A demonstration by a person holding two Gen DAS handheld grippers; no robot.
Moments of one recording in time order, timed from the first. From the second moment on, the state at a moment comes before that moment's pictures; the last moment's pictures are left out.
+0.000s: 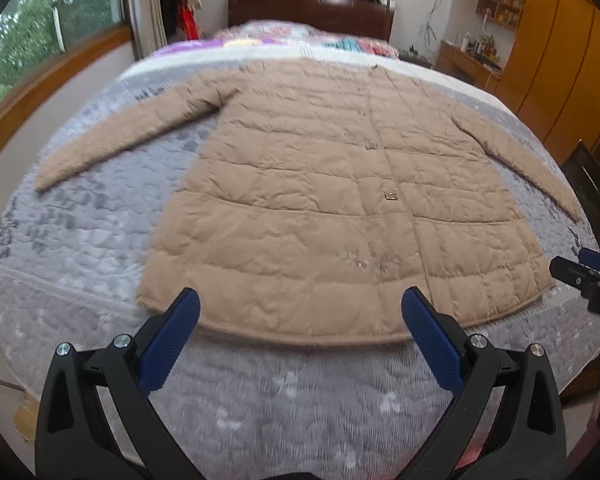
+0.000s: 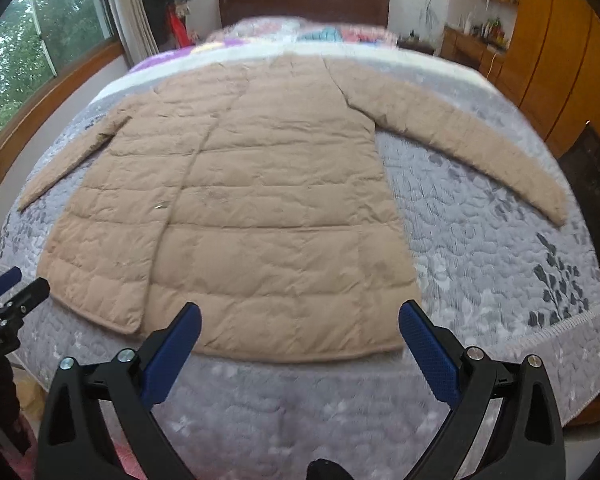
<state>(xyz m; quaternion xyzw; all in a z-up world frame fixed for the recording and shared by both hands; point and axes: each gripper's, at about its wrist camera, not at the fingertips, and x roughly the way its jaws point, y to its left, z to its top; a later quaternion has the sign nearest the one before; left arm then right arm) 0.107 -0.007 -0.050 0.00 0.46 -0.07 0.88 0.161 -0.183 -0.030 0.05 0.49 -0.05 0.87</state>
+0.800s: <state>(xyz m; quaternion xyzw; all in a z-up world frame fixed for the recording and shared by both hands) 0.347 -0.182 -0.065 0.06 0.51 -0.17 0.84 0.278 -0.581 -0.080 0.26 0.54 -0.26 0.76</state>
